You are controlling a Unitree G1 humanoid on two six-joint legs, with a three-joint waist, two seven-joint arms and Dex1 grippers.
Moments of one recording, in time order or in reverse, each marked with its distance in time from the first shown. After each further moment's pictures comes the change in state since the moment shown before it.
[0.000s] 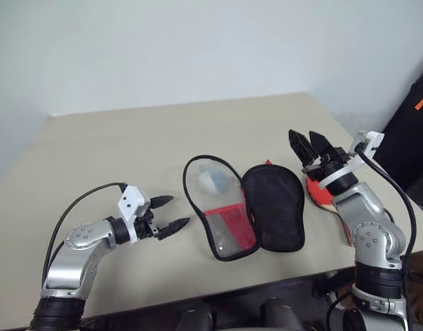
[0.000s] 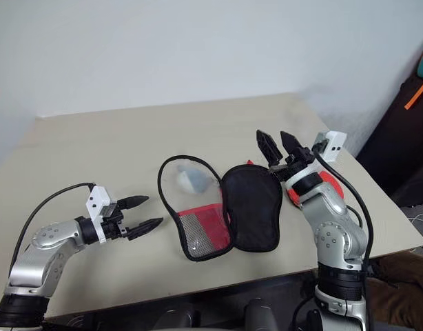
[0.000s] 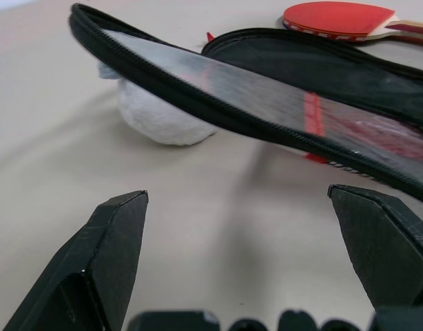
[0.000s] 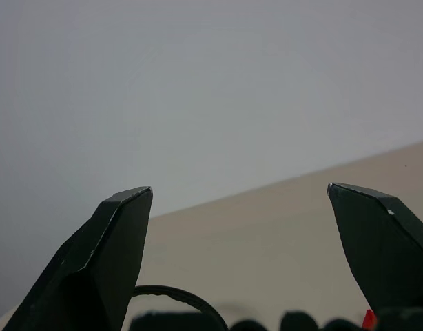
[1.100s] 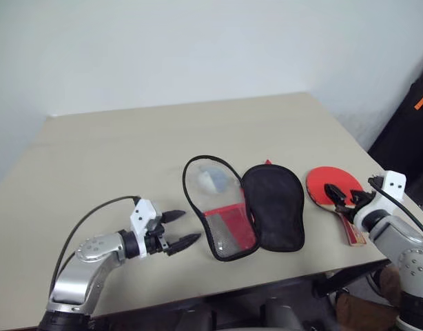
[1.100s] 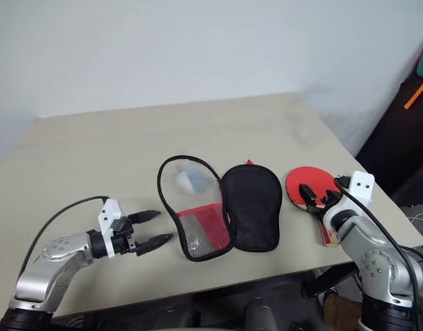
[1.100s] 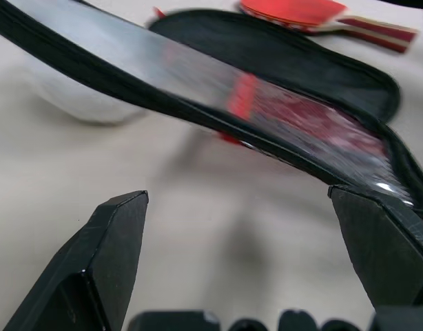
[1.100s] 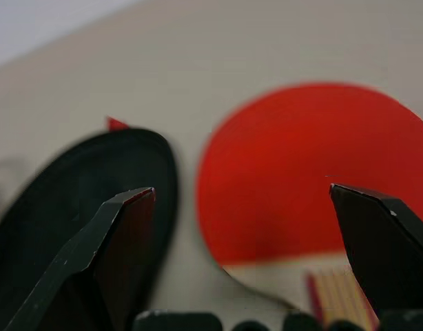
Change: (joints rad) left arm 0.086 -0.038 -0.087 -0.088 -0.026 0.052 -0.010; right arm 0.271 -0.203 -0.212 -0.091 0.000 0.454 -0.310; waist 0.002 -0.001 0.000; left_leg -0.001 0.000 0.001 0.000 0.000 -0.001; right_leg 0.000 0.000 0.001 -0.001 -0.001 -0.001
